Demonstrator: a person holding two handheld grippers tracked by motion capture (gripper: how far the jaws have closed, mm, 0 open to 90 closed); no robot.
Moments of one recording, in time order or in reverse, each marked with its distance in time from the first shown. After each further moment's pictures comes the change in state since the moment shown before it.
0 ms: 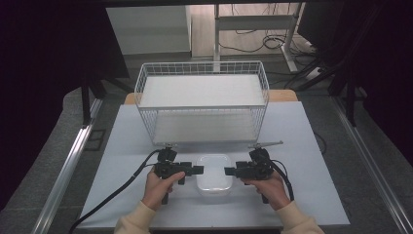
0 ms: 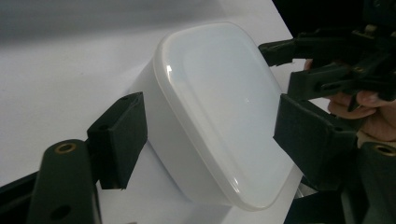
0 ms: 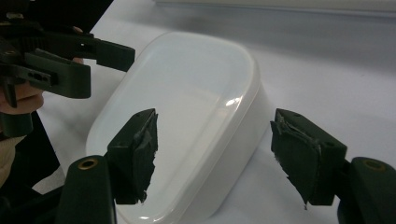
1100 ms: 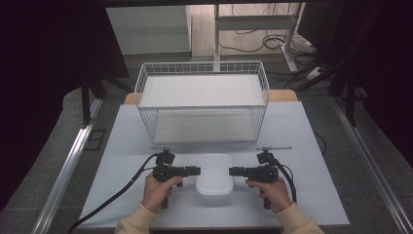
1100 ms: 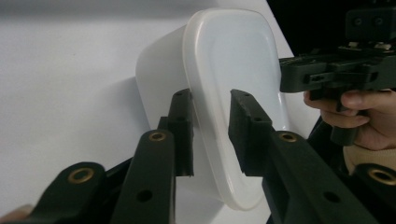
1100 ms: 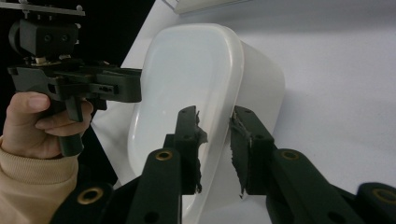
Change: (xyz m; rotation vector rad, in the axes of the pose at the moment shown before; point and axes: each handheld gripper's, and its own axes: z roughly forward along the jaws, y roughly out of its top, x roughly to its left) left arm -0.004 -0.009 -0.008 -0.017 -0.015 -0.041; right arm -0.010 -0.014 -0.012 -0.043 0.154 0.186
